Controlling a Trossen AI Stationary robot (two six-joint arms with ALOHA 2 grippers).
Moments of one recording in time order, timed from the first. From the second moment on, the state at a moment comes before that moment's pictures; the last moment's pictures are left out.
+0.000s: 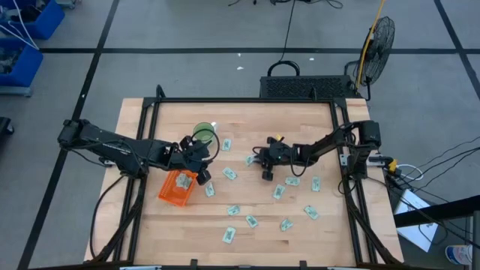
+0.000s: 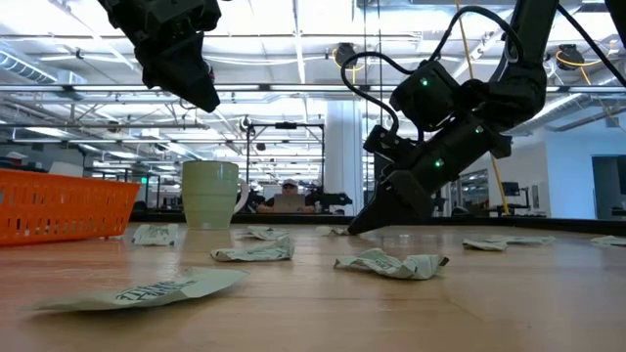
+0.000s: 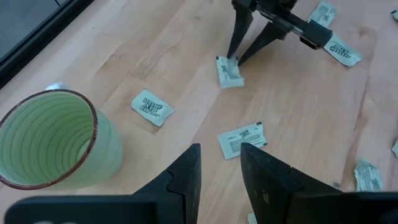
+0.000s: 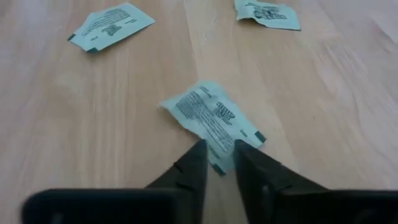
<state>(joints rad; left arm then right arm) -0.18 1.24 0.91 -0.57 -0.42 -0.53 -0.12 1.83 0.59 0.56 0.10 -0.05</state>
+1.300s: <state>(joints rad) -0.21 1.54 0.91 -0.08 -0.44 0.14 -0.10 1.73 0.59 0.78 -0.06 0.12</state>
